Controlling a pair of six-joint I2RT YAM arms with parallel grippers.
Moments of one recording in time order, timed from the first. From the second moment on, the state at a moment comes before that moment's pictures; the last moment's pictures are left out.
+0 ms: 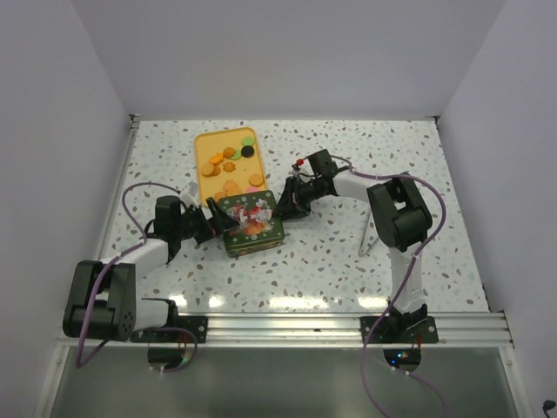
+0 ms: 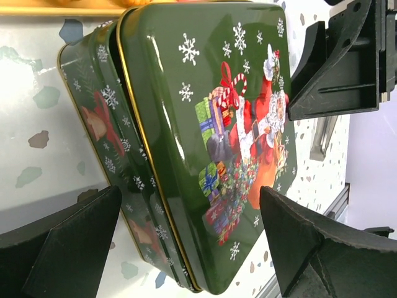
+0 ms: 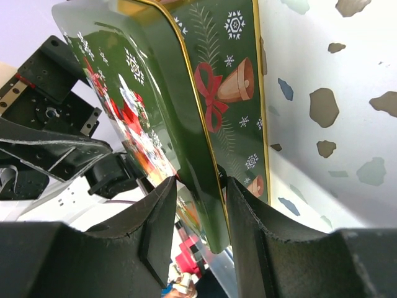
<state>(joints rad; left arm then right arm) -0.07 1.29 0.41 0.22 0.59 -0.62 0.45 2.11 1.36 -0.31 -0.87 0.73</state>
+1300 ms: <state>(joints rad) -0.06 1.26 0.29 0.38 0.61 -0.63 0.55 2.11 1.54 -0.65 -0.61 0.63</state>
